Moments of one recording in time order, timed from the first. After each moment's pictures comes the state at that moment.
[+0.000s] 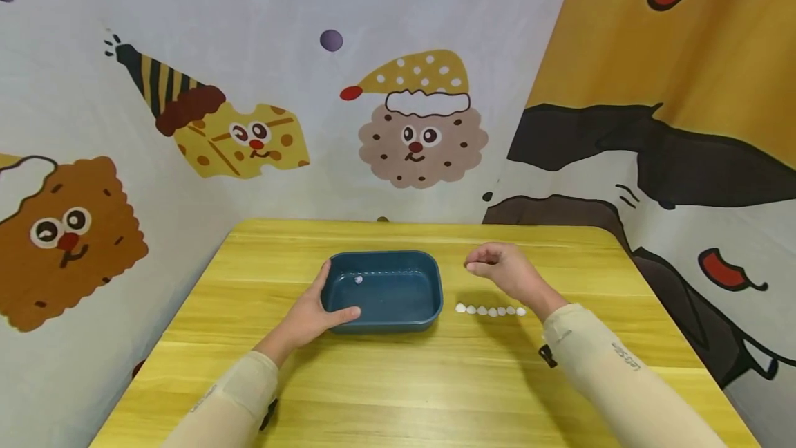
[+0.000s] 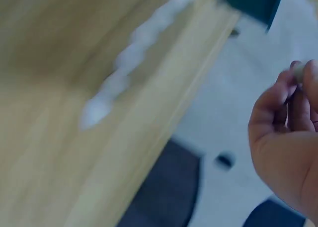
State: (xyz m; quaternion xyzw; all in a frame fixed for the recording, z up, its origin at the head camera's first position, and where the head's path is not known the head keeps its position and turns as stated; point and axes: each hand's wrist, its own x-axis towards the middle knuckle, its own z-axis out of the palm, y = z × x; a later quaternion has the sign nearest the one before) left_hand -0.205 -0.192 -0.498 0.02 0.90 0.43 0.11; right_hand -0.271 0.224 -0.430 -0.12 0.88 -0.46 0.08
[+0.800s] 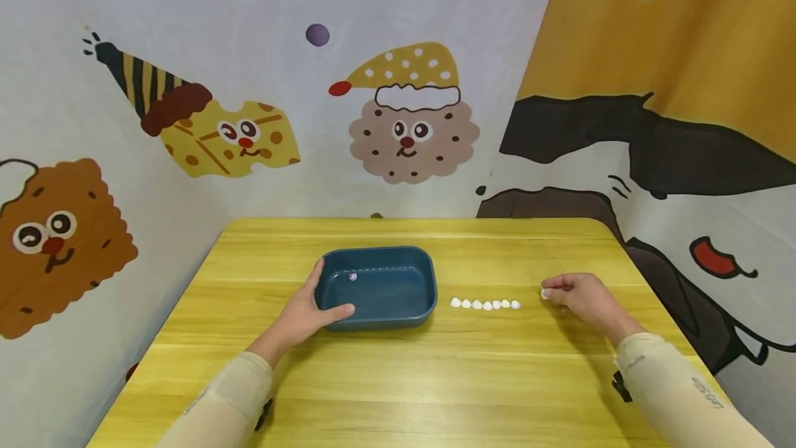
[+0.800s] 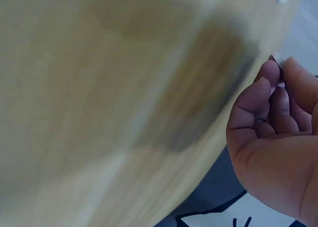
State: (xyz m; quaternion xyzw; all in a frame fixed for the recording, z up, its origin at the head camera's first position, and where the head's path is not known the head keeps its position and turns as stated) left_hand -0.206 -0.191 -0.494 0.02 0.90 0.42 0.11; right_hand -0.240 0.370 -0.473 0.02 0.92 -0.38 0.12
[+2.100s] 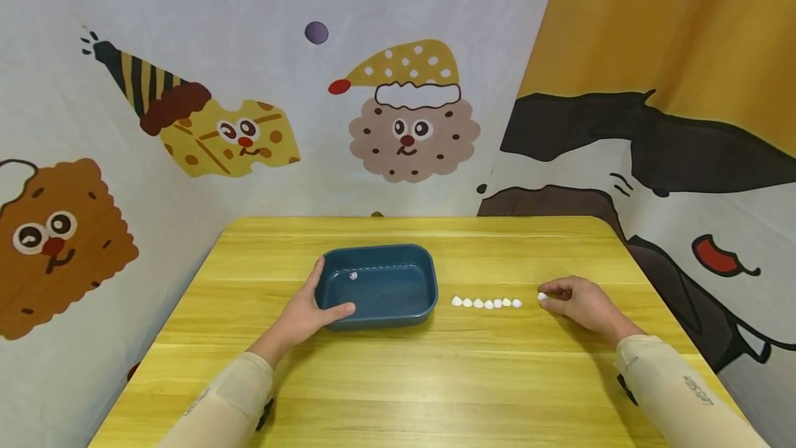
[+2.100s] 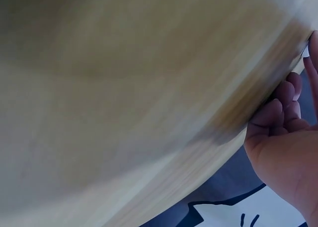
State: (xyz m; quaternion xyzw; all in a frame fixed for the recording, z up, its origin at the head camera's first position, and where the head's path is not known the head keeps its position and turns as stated) left_hand -0.206 -0.190 -0.495 0.01 0.90 0.42 0.11; right_hand -0.243 0.378 -0.500 -0.06 0.95 -0.28 0.09
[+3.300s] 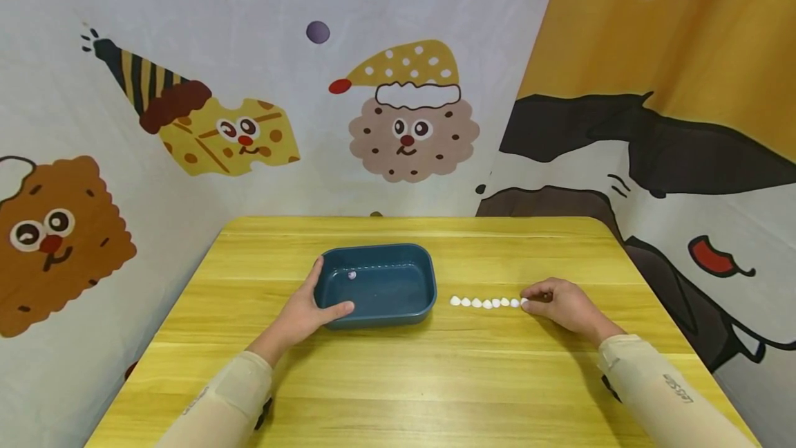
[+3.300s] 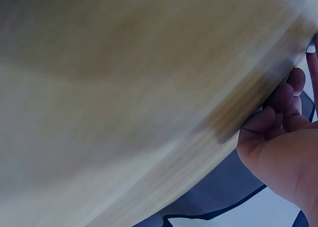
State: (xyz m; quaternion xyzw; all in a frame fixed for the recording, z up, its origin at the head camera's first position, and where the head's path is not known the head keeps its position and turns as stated) left_hand -0.207 -0.191 -0.498 0.01 0.90 0.43 0.11; right_hand -0.240 0.349 -0.501 -0.08 0.94 -0.31 0.09
